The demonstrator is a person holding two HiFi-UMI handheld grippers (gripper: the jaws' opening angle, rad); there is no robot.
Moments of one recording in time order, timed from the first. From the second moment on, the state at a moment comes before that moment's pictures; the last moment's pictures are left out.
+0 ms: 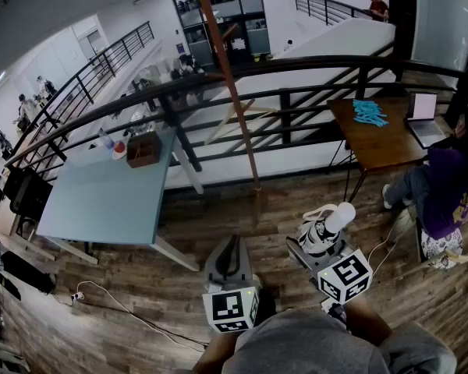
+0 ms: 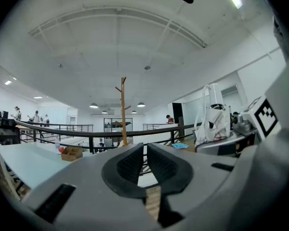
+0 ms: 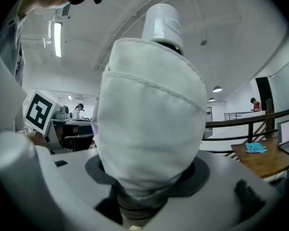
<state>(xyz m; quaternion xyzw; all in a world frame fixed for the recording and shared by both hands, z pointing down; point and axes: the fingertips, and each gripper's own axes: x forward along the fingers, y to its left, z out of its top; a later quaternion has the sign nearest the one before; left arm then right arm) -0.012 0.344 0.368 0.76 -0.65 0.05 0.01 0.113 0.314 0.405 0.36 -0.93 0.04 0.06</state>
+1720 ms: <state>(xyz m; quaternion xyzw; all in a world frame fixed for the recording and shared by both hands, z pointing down) -0.053 0.178 0.375 0.79 -0.61 0.07 0.02 0.057 0.153 0.388 0.37 -0.92 0.09 0.02</state>
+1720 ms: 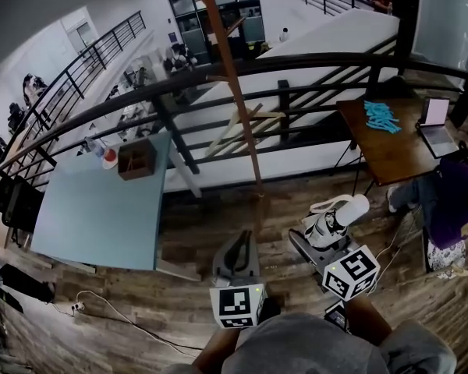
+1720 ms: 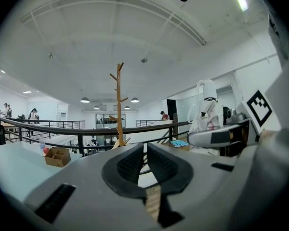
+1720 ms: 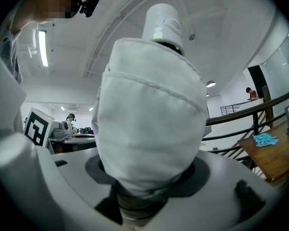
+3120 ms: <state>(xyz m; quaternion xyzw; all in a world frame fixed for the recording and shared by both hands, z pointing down) -0.139 0.065 0.364 0.79 -0.61 0.07 0.02 -0.044 0.040 0.363 0.37 -0.93 0.05 0.02</state>
